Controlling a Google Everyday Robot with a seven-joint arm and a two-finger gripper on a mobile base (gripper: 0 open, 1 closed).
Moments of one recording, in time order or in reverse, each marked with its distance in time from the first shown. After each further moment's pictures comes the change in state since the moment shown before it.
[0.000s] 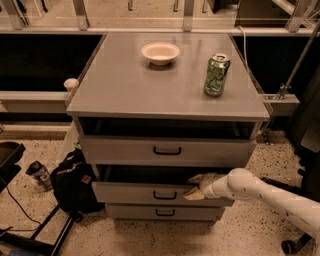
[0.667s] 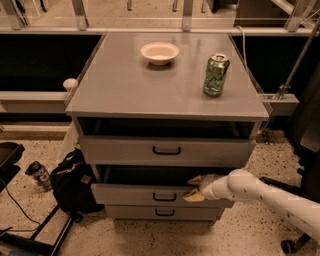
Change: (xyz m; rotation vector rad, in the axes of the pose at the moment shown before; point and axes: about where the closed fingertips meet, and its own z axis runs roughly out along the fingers) arm -0.002 0.004 -0.006 0.000 -0.005 -0.004
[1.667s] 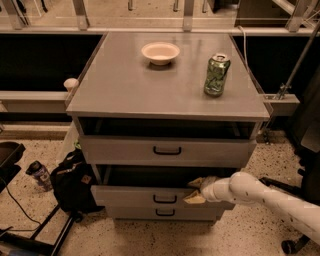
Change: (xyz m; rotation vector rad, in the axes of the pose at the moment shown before) arm 0.001 0.006 -0.005 0.008 -0.008 0.000
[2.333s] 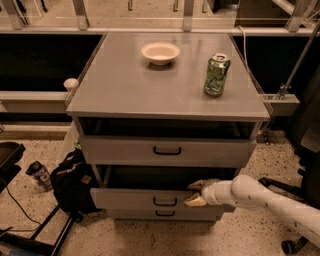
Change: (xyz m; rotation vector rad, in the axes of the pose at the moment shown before) arm 0.002 0.008 -0.007 0.005 -0.011 0.003
